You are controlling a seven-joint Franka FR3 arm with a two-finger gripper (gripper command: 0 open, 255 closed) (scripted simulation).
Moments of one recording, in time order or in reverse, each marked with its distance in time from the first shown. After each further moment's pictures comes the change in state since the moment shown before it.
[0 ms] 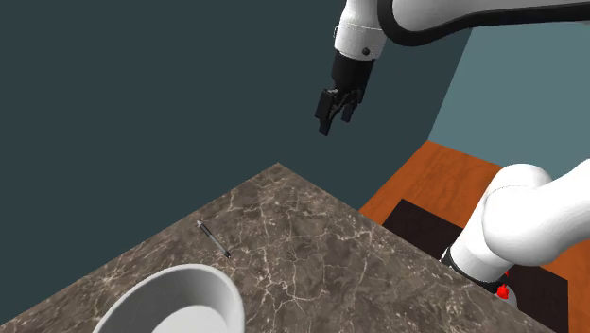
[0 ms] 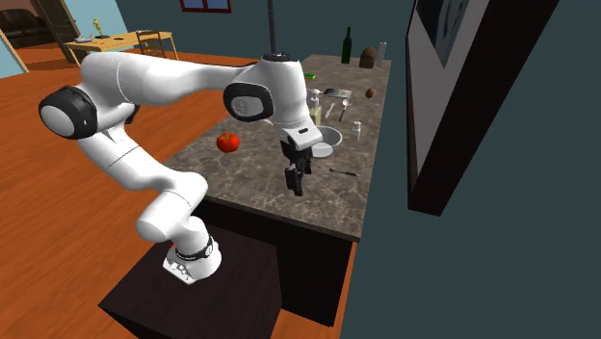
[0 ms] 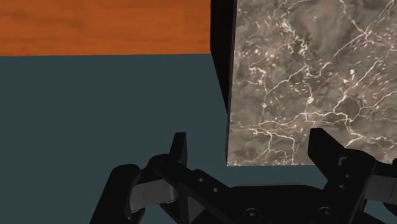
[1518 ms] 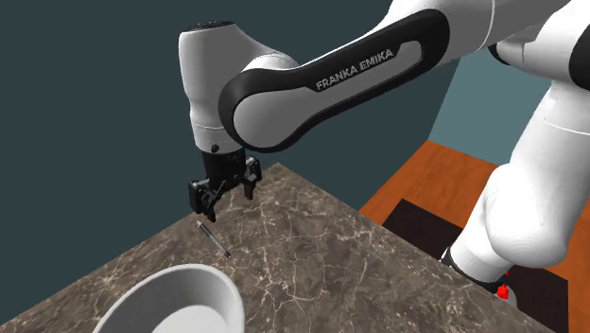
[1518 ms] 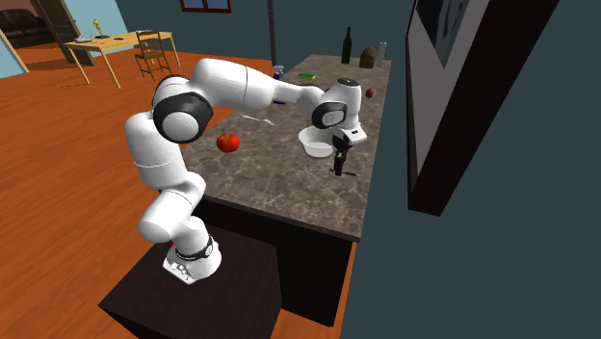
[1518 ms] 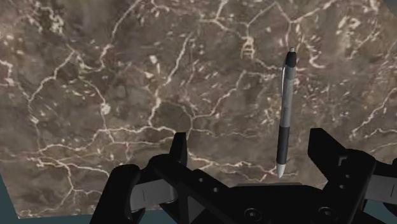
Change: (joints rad) arm 0.097 0.715 0.364 0.402 -0.118 0.209 0.541
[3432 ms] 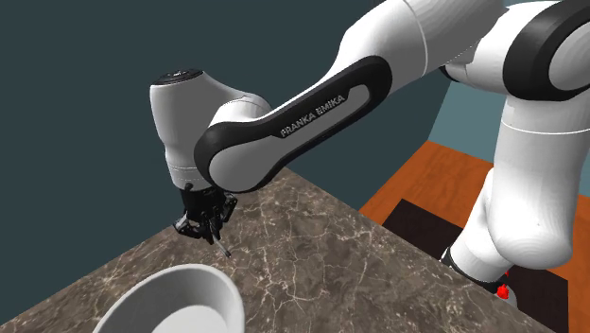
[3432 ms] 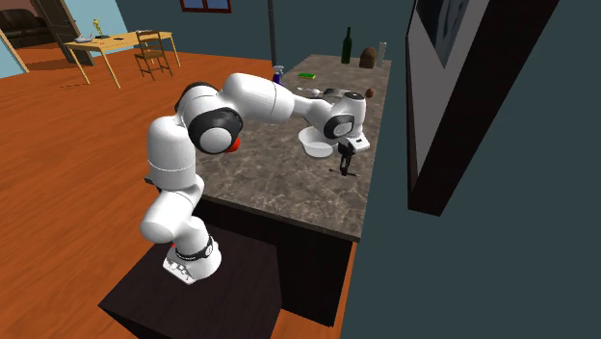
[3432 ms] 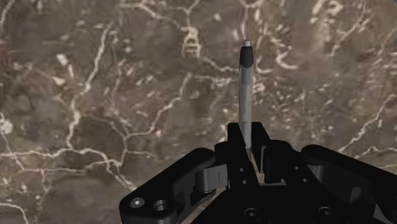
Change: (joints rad) arm 0.074 0.207 0.007 0.096 -0.110 0.074 0.124
